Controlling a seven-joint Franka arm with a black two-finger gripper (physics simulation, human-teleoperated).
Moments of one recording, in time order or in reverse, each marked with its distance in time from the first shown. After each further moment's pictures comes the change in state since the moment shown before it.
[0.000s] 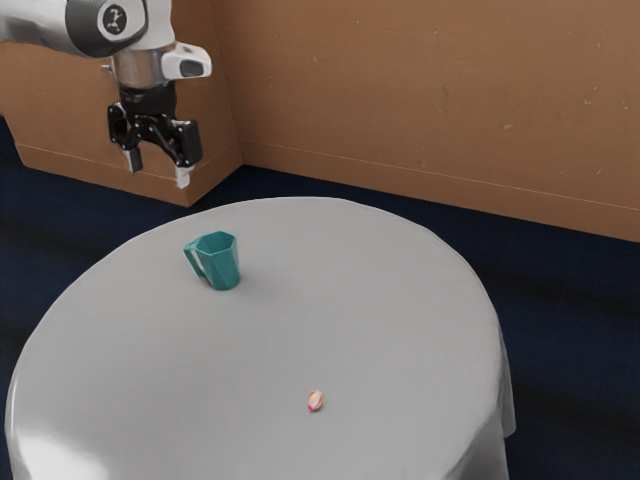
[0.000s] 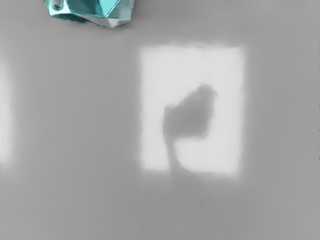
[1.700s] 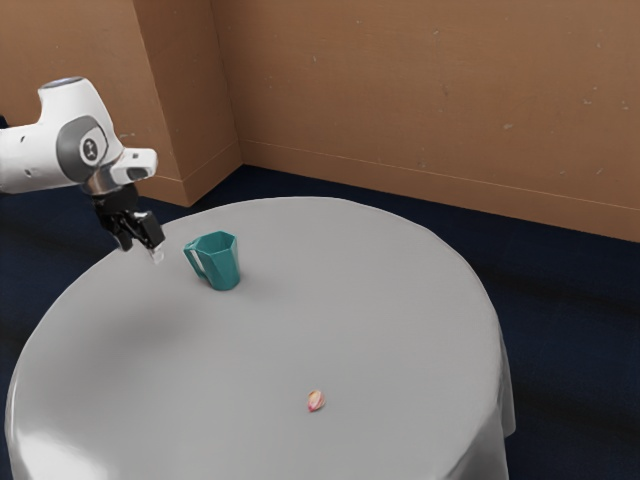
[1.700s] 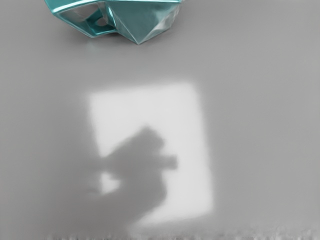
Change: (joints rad) arm 0.108 0.114 0.214 -0.401 -0.262 0.614 0.543
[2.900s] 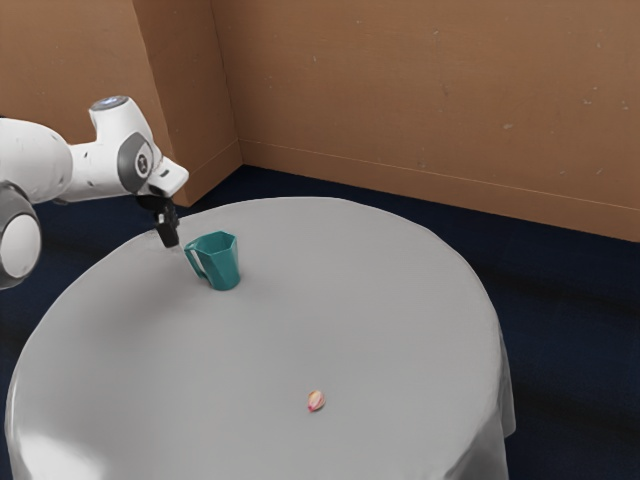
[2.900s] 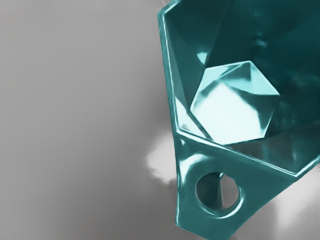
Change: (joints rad) arm 0.114 0.454 -0.077 0.425 -0.067 0.155 0.737
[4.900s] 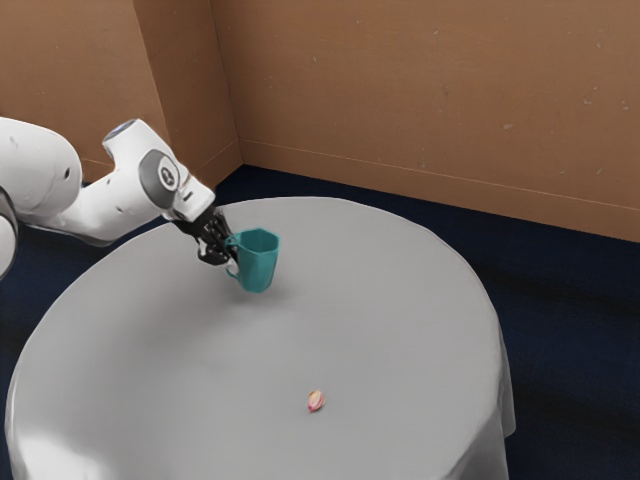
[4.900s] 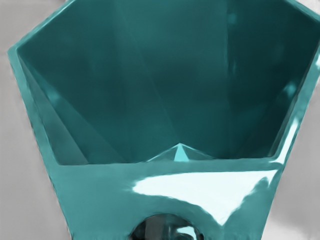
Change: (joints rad) arm -0.110 -0.159 -0.058 -0.267 -0.367 0.097 0.401
